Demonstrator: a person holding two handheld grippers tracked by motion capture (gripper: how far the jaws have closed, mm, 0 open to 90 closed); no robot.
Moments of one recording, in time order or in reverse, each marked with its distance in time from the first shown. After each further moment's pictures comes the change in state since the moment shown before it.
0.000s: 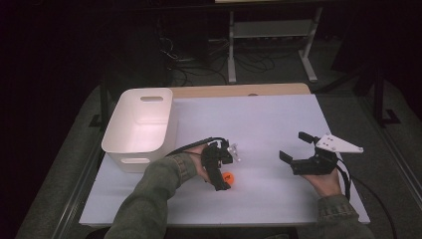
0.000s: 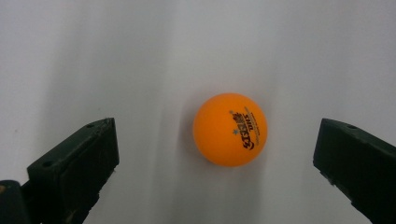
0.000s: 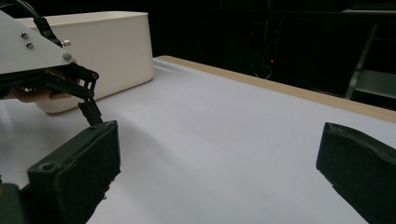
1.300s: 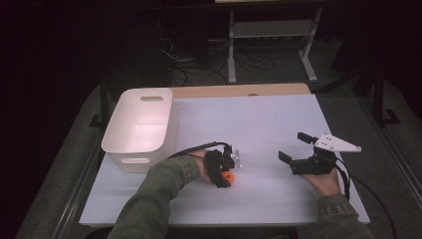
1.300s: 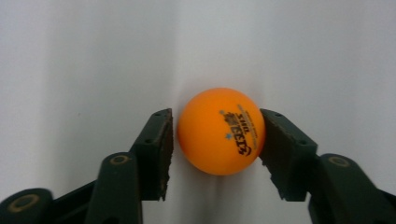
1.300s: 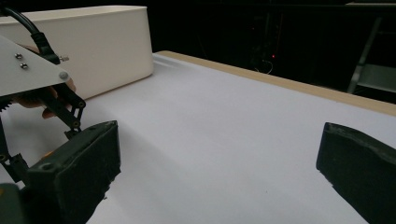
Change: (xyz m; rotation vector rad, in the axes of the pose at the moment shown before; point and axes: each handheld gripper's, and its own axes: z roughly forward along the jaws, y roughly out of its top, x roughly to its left) left arm -0.003 0.000 0.013 0.039 -0.003 0.073; right arm -0.001 -0.002 0.003 0.021 0.004 0.008
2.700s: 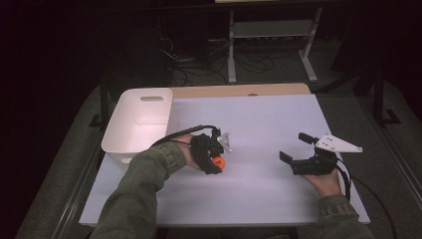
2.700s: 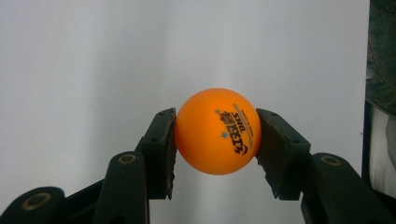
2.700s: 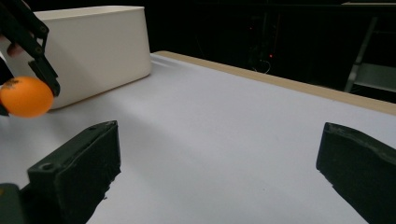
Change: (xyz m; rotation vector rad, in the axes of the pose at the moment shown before) left arm 0.001 -0.005 -0.084 -0.036 0.071 -0.024; right arm 0.000 0.000 -0.002 -0.003 -0.009 0.001
